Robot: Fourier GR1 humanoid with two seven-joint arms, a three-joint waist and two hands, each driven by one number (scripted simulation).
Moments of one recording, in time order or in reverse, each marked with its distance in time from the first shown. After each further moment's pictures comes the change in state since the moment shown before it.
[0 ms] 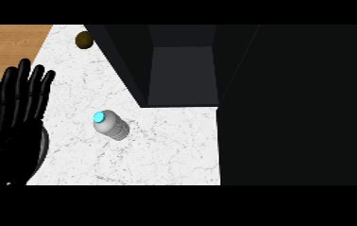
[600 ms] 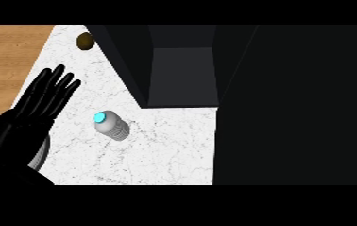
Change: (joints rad) left arm -0.026 0.149 0.065 0.174 0.402 -0.319 0.098; right arm 0.221 0.022 0.090 -0.169 -0.110 0.056 0.132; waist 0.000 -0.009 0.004
